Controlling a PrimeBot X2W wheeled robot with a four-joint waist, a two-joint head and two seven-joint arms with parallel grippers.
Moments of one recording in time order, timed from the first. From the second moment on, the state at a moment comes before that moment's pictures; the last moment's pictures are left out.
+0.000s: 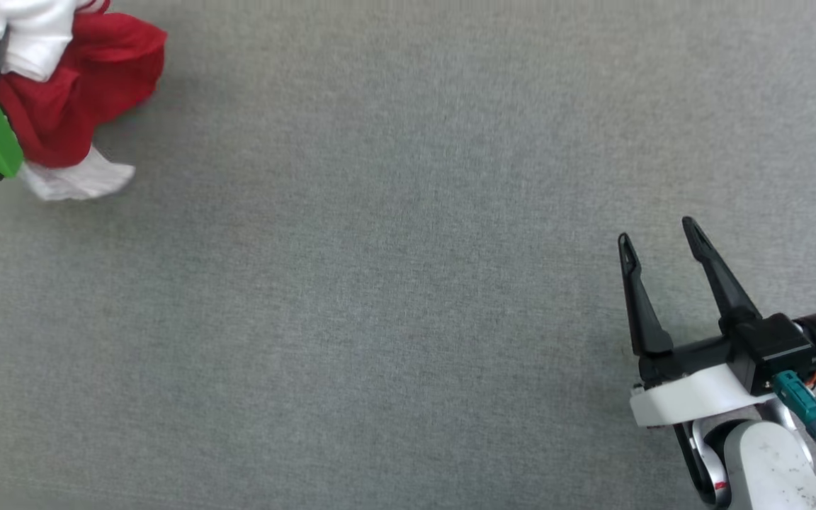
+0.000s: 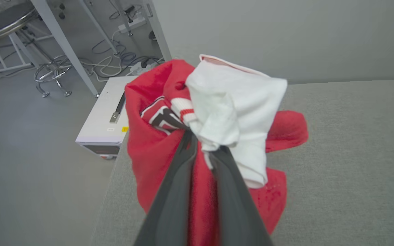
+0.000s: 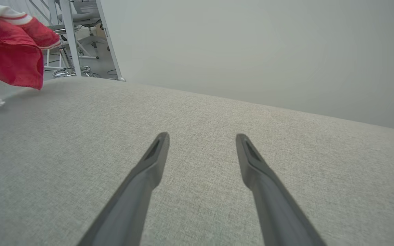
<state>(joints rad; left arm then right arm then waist) -0.94 0.73 -0.48 0.61 -0.79 -0.13 0.14 -0.12 -0.06 0.09 -0.07 -0.03 0.13 -0.23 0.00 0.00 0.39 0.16</state>
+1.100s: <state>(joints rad) -0.79 0.20 -0.79 0.64 -0.64 0.01 -0.09 -0.08 -0.05 0.00 -0.02 0.07 0.13 -0.26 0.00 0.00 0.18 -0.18</state>
